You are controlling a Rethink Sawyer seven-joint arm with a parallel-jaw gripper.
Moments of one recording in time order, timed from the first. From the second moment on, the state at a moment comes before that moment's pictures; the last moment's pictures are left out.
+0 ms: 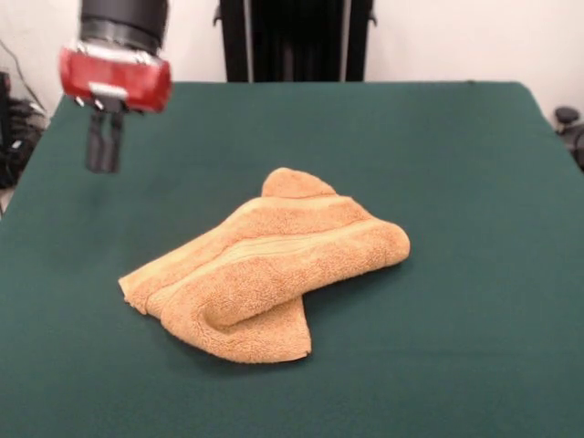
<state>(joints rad) -0.58 -0.58 0.05 1.72 -0.67 -0.30 1.96</state>
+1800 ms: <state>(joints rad) -0.51 -0.21 0.06 1.56 -0.49 -0.68 1.96</state>
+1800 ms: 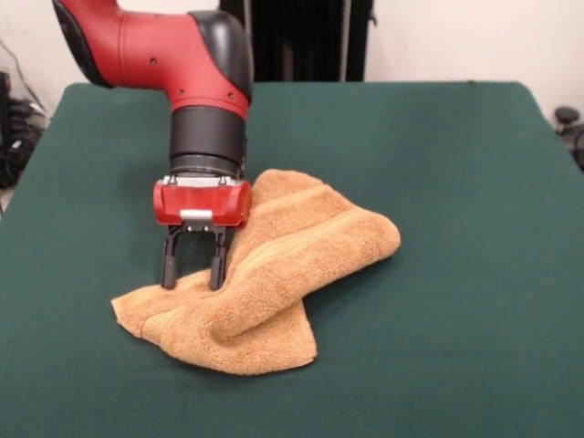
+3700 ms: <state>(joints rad) -0.28 -0.15 -0.21 1.33 -0.53 -0.59 1.96</state>
